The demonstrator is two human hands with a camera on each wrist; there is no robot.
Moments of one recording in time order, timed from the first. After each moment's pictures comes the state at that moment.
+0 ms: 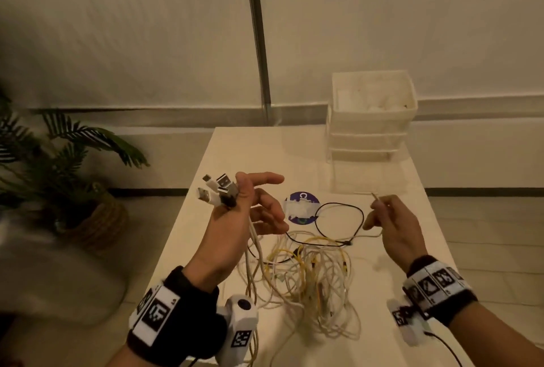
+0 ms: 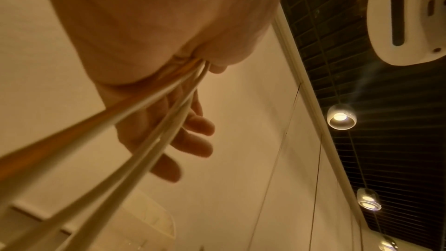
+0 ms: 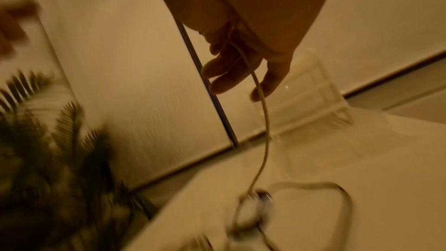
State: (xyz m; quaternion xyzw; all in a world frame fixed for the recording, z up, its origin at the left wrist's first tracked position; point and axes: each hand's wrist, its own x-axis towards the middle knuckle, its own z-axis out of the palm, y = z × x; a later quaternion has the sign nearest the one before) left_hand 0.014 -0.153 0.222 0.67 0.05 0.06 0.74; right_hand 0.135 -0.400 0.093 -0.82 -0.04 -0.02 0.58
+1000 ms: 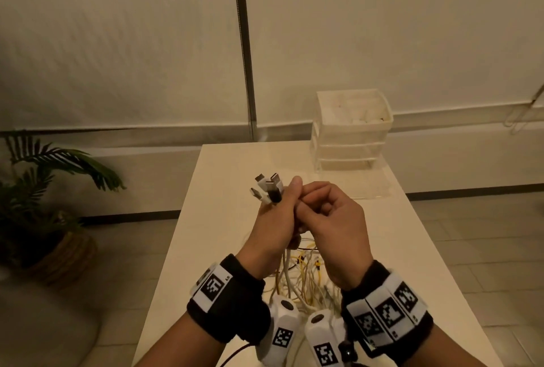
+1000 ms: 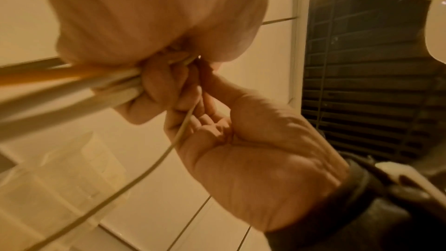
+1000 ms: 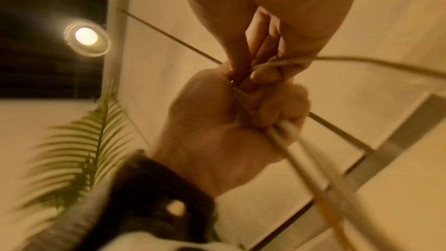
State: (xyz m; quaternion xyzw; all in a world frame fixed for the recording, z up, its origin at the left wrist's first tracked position) left_hand 0.016 -0.149 0.218 0.63 0.07 -0.04 0.77; right_hand 0.021 -0.247 0.218 -0.64 -0.04 -0.01 0.77
